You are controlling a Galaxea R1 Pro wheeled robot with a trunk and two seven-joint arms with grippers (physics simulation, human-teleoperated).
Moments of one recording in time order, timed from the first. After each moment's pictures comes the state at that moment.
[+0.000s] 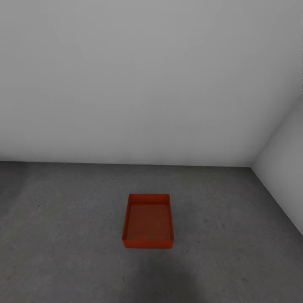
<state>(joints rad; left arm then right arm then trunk) -0.36 0.09 -0.02 0.00 0.22 -0.06 0.13 -0.18 0.00 0.31 0.03 -0.22 -0.12 -0.10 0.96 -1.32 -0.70</state>
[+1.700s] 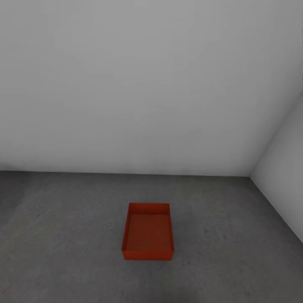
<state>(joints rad) -0.36 0.09 -0.02 0.00 0.22 -0.06 0.13 -0.18 -0.01 0.30 0.03 -0.23 -0.15 -0.05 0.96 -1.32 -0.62</state>
